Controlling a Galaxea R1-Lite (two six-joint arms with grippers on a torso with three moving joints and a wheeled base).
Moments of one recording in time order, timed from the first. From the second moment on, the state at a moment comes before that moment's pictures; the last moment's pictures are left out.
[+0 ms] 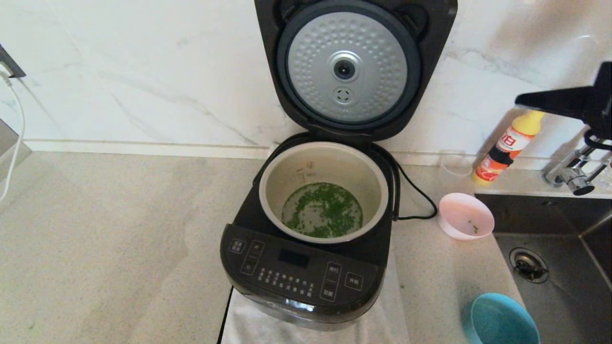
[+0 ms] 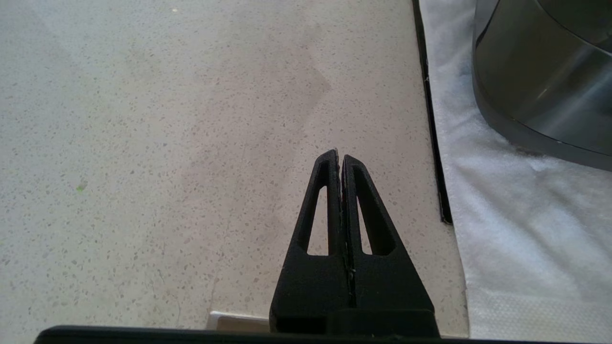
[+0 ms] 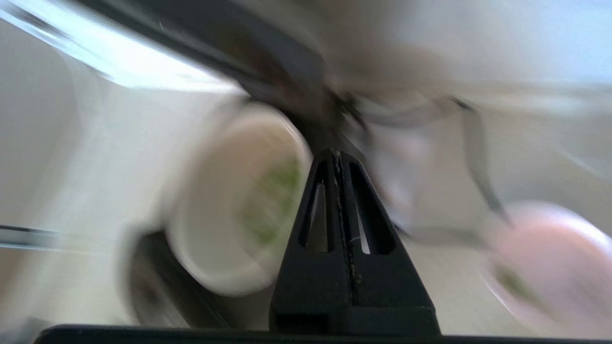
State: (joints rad) left arm -0.01 0.00 -0.01 0.02 0.00 0.01; right arm 0.04 1.38 -1.34 0.03 0.47 0.37
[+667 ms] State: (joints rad) left arm -0.01 0.00 -0.01 0.02 0.00 0.01; right arm 0.03 1.85 -1.67 -0.46 0.89 0.75
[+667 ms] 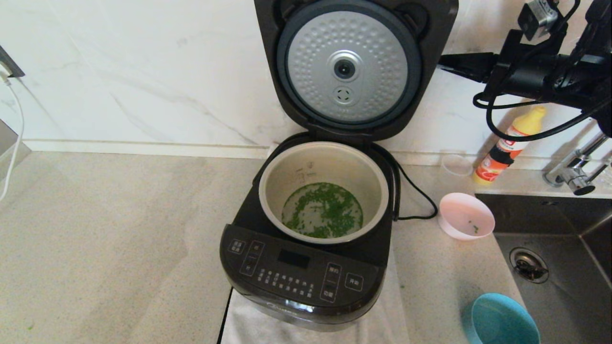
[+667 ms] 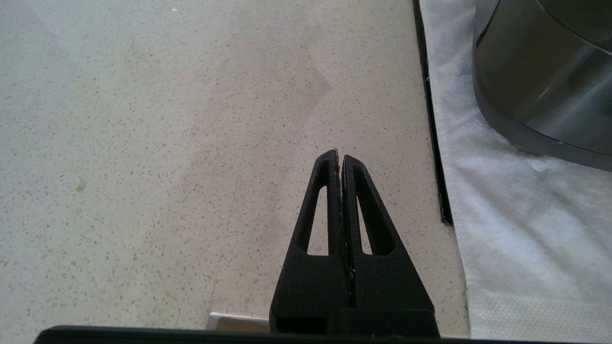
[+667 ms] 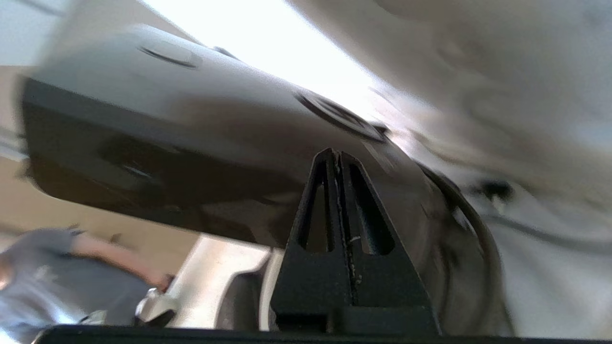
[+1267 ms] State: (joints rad) left arm -0.01 0.00 -0.01 0.02 0.00 0.01; right arm 0.03 1.95 -1.79 -0.64 0.94 0.85
